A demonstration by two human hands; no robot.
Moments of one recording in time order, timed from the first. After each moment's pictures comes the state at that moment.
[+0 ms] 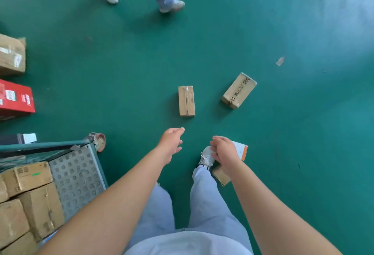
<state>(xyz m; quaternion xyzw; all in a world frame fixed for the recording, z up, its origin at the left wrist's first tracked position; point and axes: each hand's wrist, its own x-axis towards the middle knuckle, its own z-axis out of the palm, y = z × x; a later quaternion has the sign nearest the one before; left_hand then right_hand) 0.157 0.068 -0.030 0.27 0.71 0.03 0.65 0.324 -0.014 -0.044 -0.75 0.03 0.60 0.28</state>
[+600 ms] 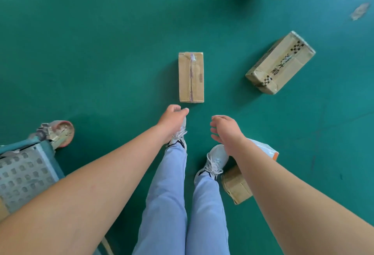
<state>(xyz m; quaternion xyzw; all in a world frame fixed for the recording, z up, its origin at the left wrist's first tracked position) 0.168 0.208 -0.419 0.29 0.73 -0.09 0.62 0.332 0.141 -0.410 -0.74 0.04 0.66 0.15</state>
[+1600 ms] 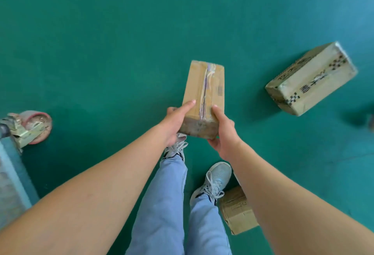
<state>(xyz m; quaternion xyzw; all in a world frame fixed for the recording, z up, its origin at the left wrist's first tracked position) 0.153 0.239 -0.533 0.08 0.71 0.00 0.70 0.299 0.190 -0.523 -0.73 0.11 0.65 0.19</state>
